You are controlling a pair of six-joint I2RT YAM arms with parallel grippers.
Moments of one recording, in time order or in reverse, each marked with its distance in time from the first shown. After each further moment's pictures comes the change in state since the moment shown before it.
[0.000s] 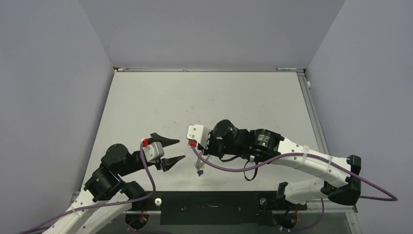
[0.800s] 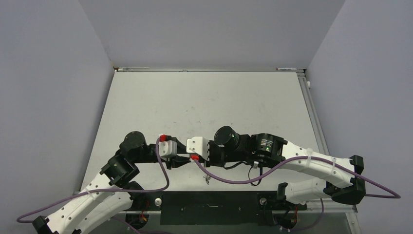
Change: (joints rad) left arm 0.000 0.237 -0.014 0.183 0.374 -0.007; right arm 0.072 -0.048 0.000 -0.035 -0.151 -0.038
